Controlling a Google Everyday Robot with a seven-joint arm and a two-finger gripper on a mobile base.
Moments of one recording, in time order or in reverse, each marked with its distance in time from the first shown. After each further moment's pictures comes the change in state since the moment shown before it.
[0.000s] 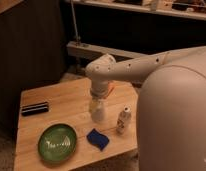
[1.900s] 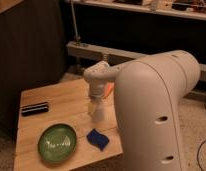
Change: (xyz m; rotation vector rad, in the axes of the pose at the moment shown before) arm -0.008 -0.013 0.071 -0.059 0.060 -0.003
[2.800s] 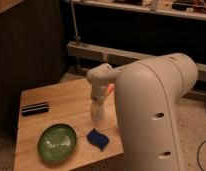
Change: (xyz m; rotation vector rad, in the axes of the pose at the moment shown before) arm 0.009 -0.003 0.016 -0.032 0.006 0.003
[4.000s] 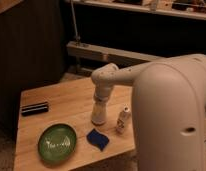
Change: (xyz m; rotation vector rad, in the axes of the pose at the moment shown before) arm 0.023 0.014 -0.040 0.008 -0.091 -0.053
